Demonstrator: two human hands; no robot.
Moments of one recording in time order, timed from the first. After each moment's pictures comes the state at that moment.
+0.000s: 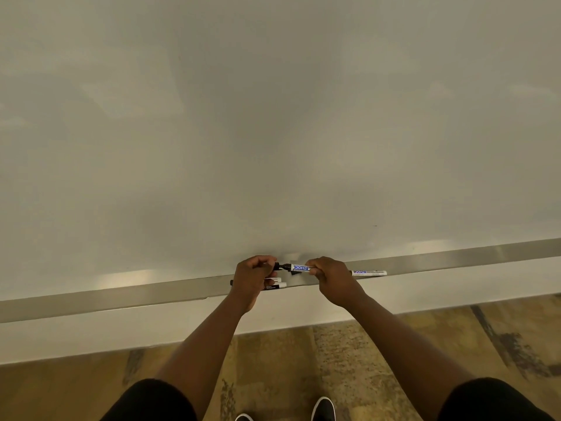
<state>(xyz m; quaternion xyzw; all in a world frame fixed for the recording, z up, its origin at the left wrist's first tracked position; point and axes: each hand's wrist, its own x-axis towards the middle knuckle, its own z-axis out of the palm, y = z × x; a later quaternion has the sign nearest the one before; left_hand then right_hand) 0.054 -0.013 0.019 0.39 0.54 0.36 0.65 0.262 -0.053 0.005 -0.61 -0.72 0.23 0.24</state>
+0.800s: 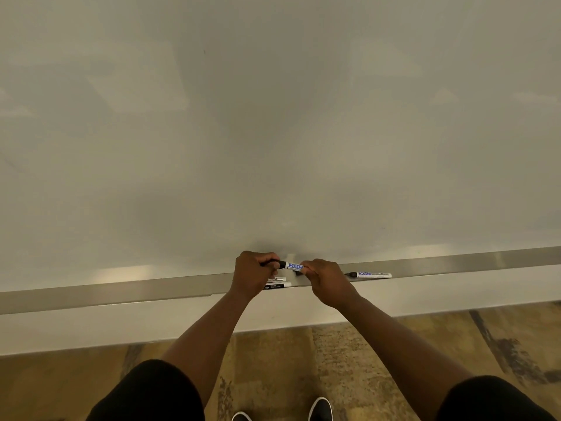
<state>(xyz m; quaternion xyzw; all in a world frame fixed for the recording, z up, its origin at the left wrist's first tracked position) 0.038 -0.002 0.024 0.65 0.54 0.33 0.42 0.231 -0.047 0.009 -0.57 -0.76 0.18 0.25</state>
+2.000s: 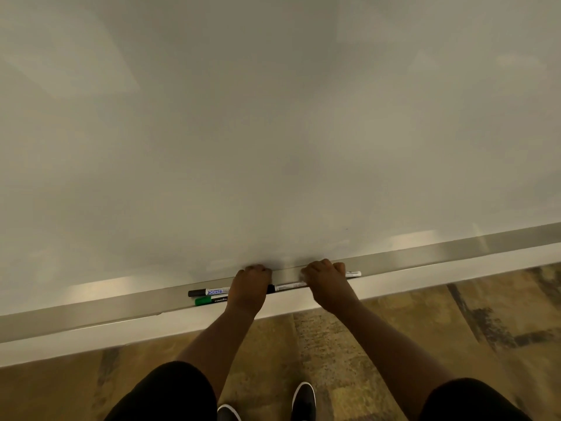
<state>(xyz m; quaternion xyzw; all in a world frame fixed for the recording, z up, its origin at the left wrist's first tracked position) 0.133 0.013 -0.043 0.86 0.50 -0.02 0.11 0.331 -0.039 -0.054 -0.67 -0.73 0.09 0.03</state>
